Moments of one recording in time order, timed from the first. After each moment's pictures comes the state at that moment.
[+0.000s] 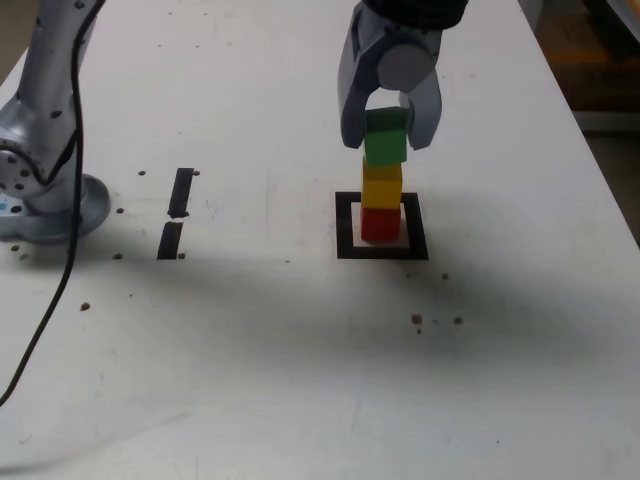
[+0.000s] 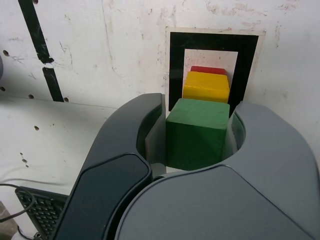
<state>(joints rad) -0.11 2.06 -1.93 1.62 -0.02 -0.06</state>
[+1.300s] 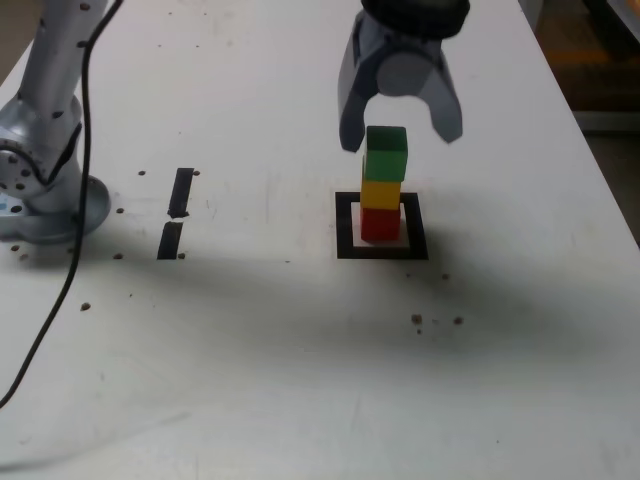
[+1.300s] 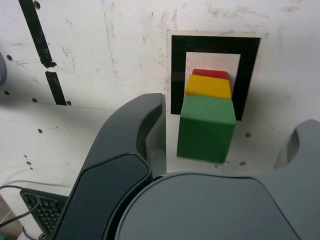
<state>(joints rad) -0.11 2.04 -1.93 1.62 -0.01 -0.04</state>
